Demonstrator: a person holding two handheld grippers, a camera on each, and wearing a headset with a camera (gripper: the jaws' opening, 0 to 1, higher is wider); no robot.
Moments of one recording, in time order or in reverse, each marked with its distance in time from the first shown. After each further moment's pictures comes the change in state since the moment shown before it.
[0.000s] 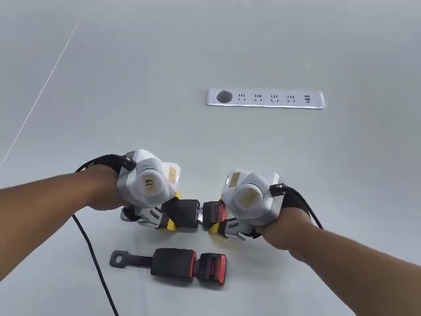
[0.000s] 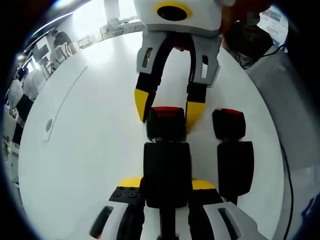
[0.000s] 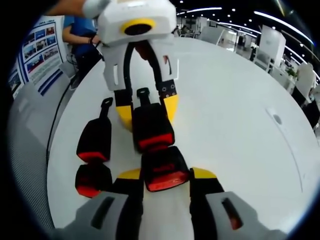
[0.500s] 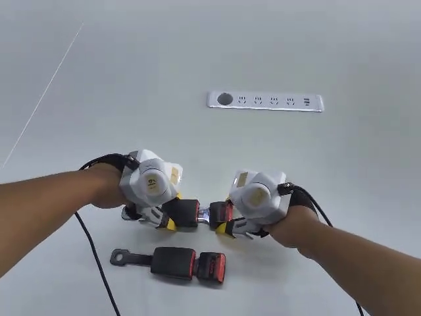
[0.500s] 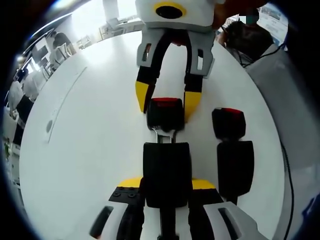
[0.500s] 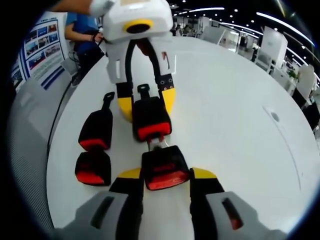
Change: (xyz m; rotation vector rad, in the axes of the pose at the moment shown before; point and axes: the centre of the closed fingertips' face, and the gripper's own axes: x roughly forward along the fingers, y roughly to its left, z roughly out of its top) left arm -0.001 -0.001 0.001 0.004 0.006 0.008; right arm -0.015 -0.003 -0.016 -0.010 0.012 0.008
